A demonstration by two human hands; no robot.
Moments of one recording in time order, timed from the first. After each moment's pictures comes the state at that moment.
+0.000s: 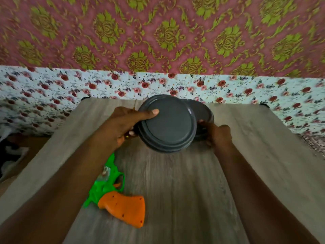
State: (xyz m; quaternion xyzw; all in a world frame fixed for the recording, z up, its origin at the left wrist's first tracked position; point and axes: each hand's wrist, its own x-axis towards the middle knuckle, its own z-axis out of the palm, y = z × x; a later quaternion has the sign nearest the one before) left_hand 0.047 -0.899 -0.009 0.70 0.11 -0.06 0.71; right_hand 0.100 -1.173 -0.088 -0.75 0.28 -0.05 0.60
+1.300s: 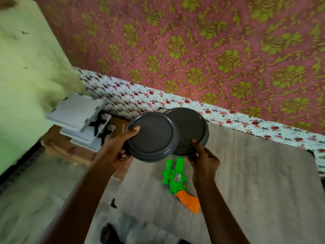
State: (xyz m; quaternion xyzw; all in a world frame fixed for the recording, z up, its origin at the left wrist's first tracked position) left_hand -0.092 -0.666 0.185 0.56 0.37 0.01 0.74; right_hand -0.025 -0.918 0.135 -0.56 0.26 0.06 0.78
